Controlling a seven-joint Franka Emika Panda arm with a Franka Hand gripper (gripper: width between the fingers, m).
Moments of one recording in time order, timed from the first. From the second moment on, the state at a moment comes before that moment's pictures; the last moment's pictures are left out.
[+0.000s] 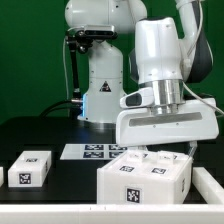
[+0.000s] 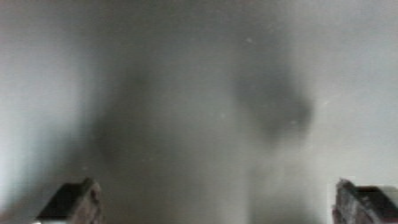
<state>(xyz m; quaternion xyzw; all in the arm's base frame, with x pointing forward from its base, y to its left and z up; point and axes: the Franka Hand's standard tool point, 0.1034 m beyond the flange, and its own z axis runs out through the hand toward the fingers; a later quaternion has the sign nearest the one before) 0.457 0.127 0.012 -0.99 0.01 -0.11 0.05</state>
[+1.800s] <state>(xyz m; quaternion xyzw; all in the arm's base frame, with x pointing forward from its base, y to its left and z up) 0.472 0.095 0.021 -0.97 0.23 -0.08 0.07</state>
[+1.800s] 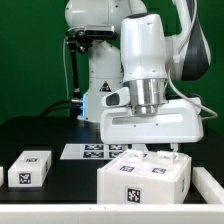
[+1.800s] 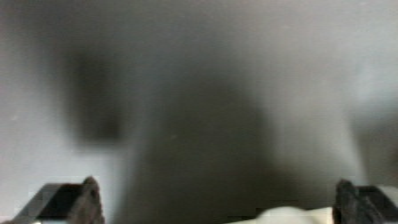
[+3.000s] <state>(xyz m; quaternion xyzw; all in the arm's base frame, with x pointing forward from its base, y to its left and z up) 0.478 0.105 0.018 -0.97 0.24 -0.08 0.07</state>
